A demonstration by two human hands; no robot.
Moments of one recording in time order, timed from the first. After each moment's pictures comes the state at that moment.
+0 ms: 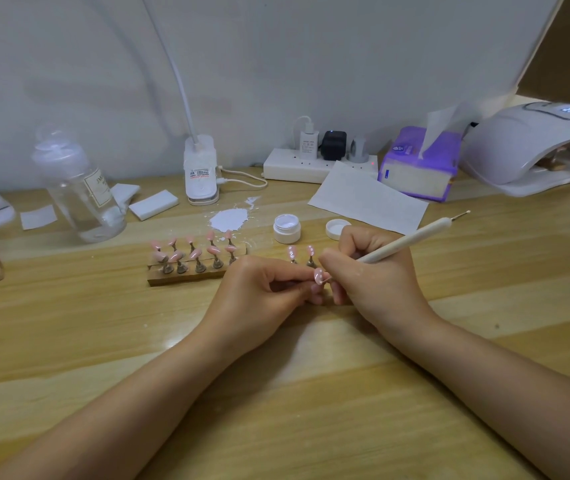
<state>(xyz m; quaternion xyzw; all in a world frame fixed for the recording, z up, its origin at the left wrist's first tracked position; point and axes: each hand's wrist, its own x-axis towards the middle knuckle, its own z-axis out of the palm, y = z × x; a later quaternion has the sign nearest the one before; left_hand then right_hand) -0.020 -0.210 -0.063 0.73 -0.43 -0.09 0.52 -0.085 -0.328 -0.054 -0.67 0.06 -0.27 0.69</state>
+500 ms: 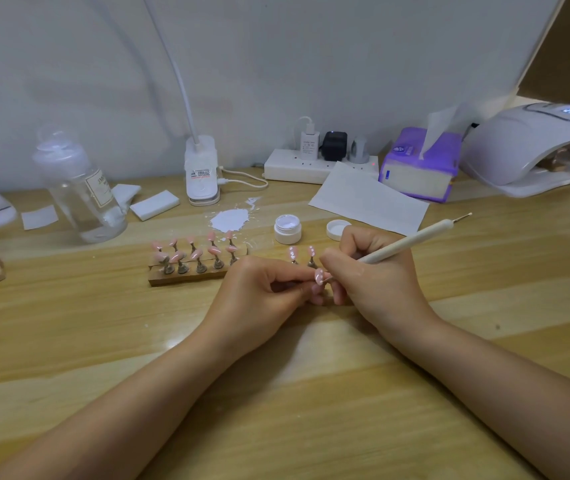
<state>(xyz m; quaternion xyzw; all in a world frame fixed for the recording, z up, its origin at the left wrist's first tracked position) -0.021 -0.209 -0.062 0.73 -0.43 -0.10 0.52 -0.086 -0.329 -0.055 -0.66 0.06 -0.27 0.69</state>
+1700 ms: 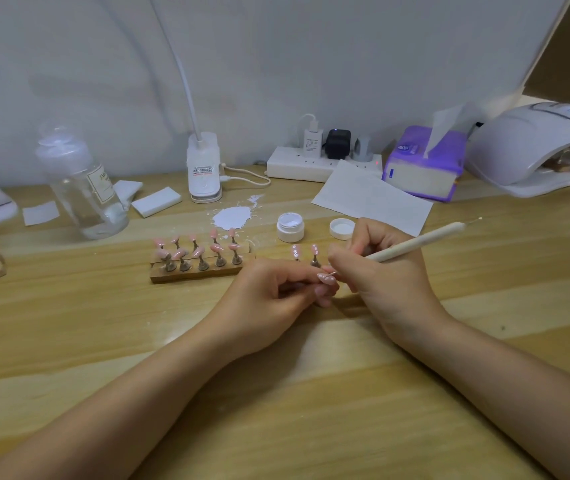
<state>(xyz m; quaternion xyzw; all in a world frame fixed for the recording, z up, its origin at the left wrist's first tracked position) -0.017 -0.211 -0.066 0.71 -0.47 -0.14 0.51 -0.086 -0.334 -0.059 -0.65 0.05 -0.30 0.70</state>
